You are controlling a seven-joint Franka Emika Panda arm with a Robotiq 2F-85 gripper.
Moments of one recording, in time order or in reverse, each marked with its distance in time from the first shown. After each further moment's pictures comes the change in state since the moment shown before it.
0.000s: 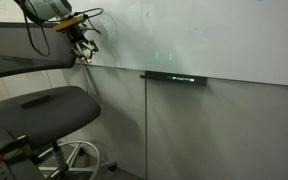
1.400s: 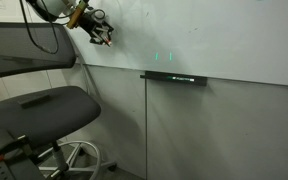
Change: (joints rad) arm -0.001 -0.019 -0.051 0.043 -0.357 -0.007 0.354
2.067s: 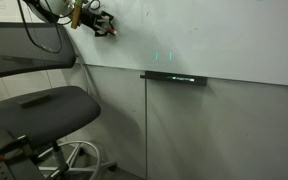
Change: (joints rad) arm 0.023 0.000 0.006 0.008 -0.265 -0.003 0.180
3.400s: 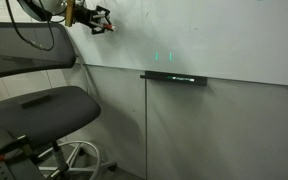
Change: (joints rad) arm -0.038 -0.096 0.067 -0.145 -0.057 -0.093 0.046
